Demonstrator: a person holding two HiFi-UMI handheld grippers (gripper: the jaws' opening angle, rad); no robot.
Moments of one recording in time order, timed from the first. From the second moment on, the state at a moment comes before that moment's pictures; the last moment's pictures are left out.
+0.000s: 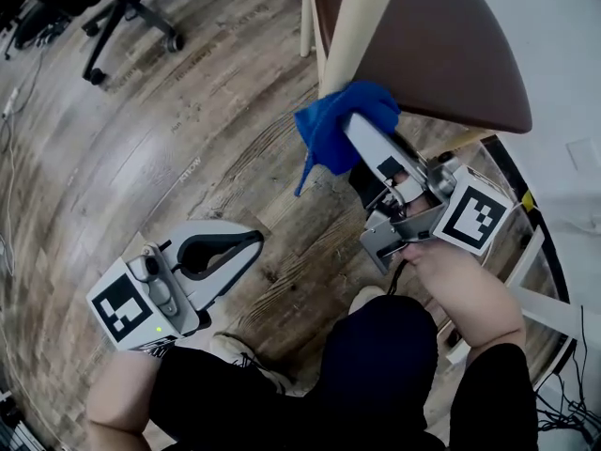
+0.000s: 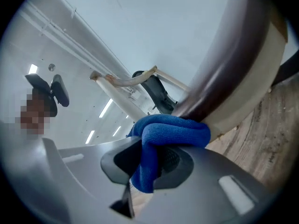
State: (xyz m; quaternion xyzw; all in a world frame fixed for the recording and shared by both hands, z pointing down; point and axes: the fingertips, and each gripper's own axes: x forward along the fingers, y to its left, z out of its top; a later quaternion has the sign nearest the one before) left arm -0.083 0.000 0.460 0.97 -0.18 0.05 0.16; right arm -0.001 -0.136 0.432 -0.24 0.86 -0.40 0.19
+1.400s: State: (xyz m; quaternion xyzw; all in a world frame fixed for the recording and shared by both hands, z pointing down) left arm -0.050 -0.008 0.472 0.97 -0.17 0.07 0.16; right arm 0.300 -0.132 0.448 -0.61 0.79 -0.06 0.04
